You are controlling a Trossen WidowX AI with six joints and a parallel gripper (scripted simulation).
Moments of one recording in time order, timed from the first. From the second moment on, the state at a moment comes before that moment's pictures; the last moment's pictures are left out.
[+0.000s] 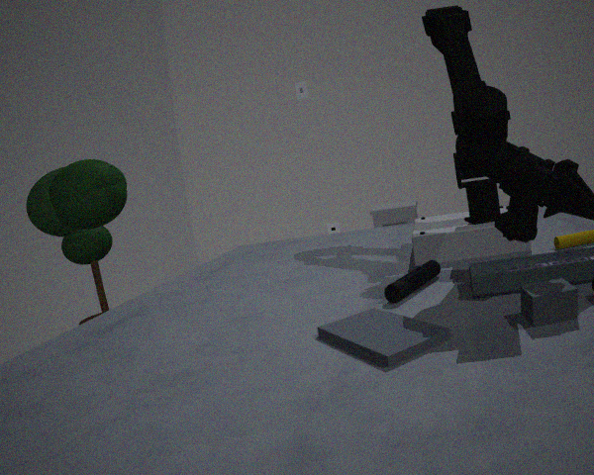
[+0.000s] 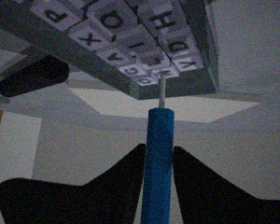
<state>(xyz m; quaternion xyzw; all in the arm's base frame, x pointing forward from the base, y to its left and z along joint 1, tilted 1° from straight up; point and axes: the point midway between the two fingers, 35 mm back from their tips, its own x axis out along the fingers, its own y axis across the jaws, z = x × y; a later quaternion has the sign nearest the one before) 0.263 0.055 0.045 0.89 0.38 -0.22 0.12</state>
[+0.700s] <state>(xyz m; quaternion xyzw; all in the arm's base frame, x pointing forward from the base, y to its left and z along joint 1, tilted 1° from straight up) 0.262 0.055 0.052 0.89 0.38 -0.23 0.11</state>
